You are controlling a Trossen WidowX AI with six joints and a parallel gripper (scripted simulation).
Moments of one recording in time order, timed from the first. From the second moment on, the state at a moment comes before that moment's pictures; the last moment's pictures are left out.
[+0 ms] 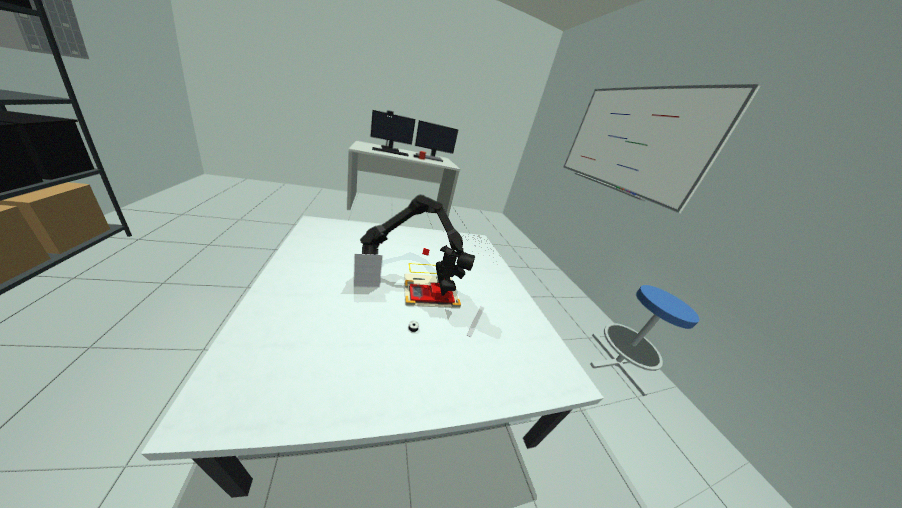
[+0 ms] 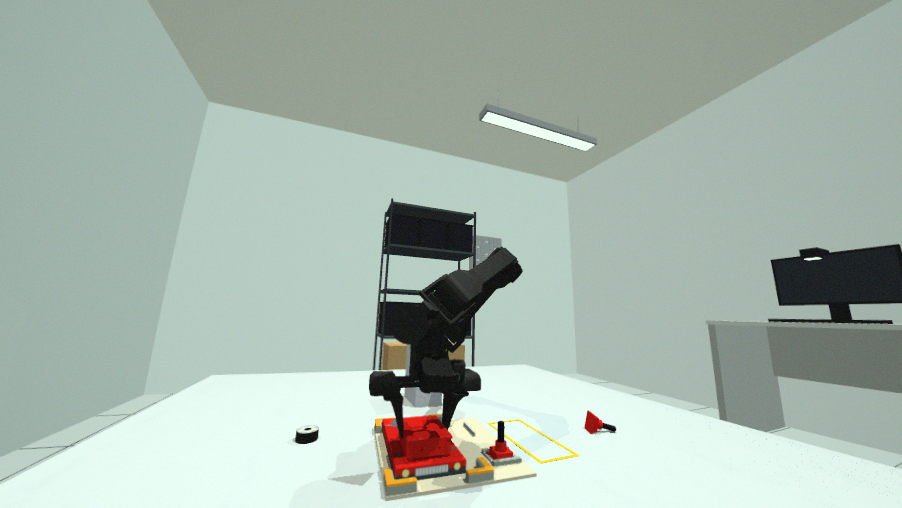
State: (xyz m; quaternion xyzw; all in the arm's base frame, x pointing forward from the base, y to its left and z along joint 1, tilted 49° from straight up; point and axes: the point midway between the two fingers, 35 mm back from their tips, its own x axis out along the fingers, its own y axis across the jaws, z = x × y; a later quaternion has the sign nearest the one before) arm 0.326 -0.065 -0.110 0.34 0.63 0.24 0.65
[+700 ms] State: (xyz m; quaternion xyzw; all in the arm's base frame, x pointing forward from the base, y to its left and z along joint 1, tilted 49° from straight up) arm 0.325 -0.075 -0.101 0.34 0.64 0.24 0.65
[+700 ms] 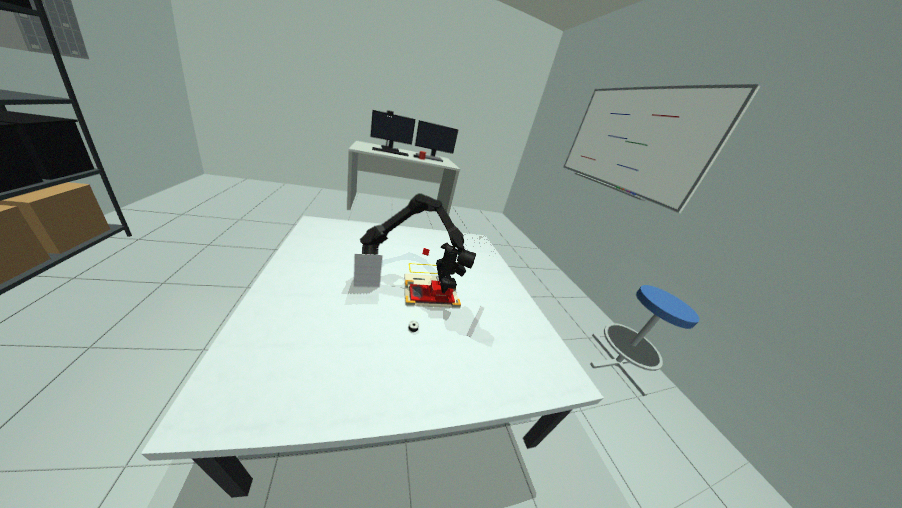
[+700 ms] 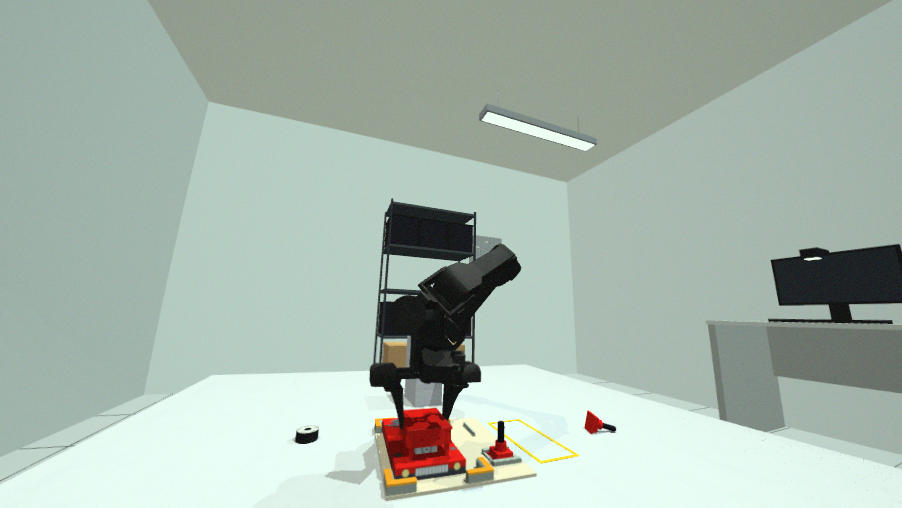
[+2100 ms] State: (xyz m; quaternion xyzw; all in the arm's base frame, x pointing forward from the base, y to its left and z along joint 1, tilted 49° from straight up) arm 0.336 -0.078 -0.020 0.34 0.64 0.23 0.65
